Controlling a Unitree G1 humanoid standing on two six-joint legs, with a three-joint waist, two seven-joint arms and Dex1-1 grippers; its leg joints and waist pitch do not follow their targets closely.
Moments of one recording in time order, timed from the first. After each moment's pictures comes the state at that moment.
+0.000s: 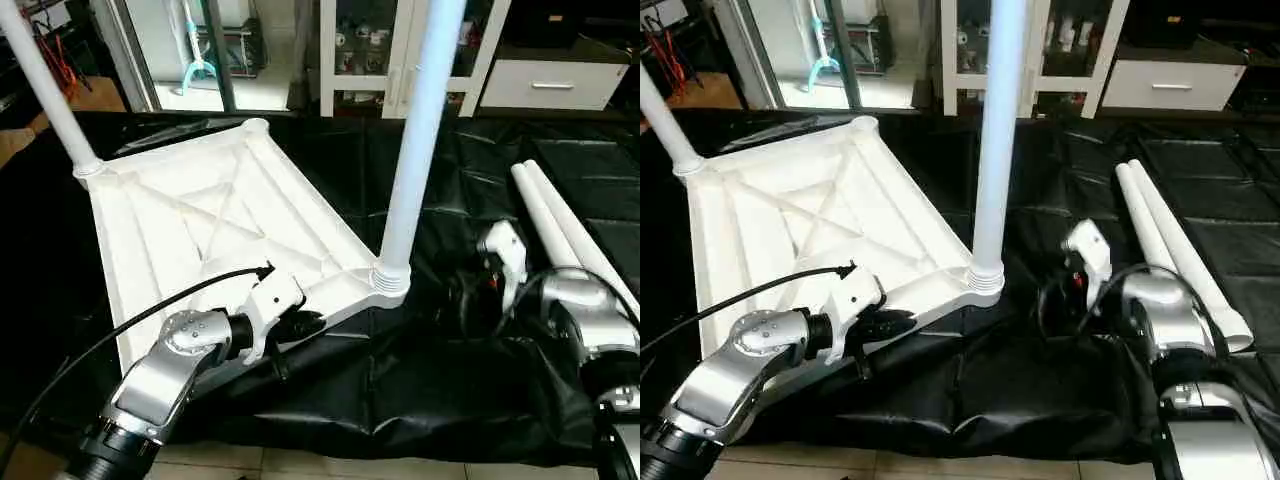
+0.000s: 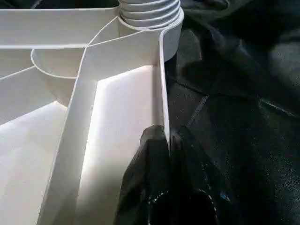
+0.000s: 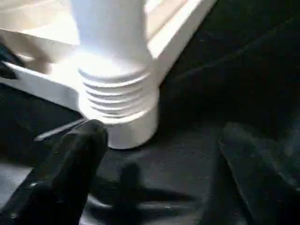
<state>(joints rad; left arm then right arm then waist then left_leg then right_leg) -0.24 0.38 -0.29 0.03 -0.09 0.38 -0.83 -0.58 -0.48 -0.01 0.92 0.17 -0.08 1.20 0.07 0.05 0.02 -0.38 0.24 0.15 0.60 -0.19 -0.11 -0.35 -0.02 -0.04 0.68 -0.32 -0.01</state>
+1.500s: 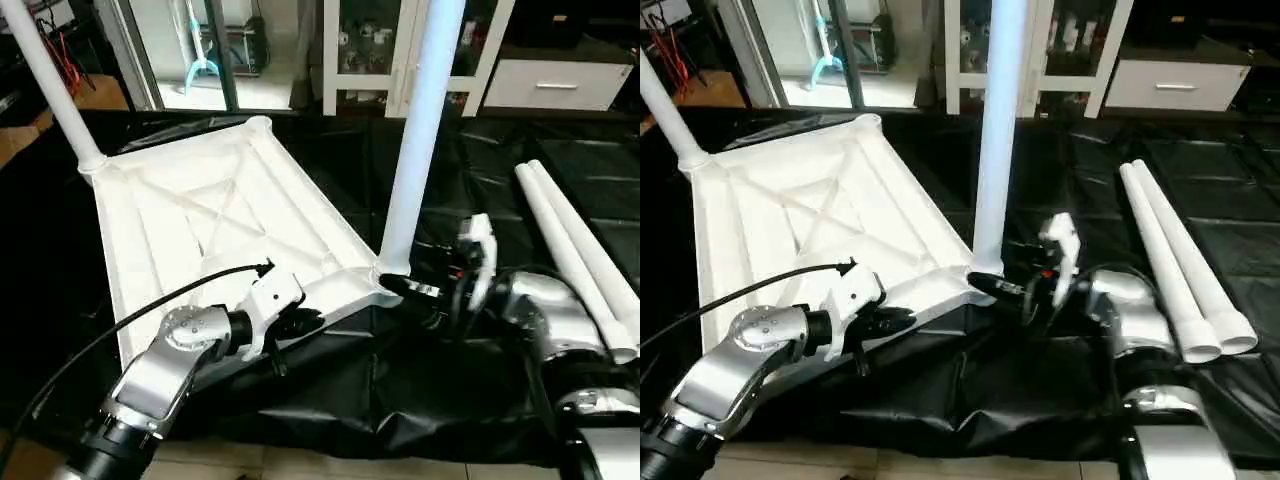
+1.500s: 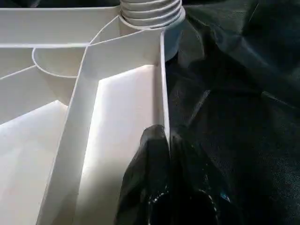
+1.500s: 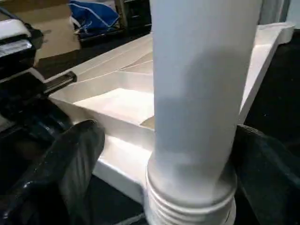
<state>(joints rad) -0.26 0.38 -0.30 0.05 -0.08 0.37 -0.85 -0.58 -0.32 -0.04 0.81 0.27 -0.03 1.25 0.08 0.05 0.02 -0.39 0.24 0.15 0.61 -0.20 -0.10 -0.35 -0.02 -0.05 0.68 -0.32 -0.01</state>
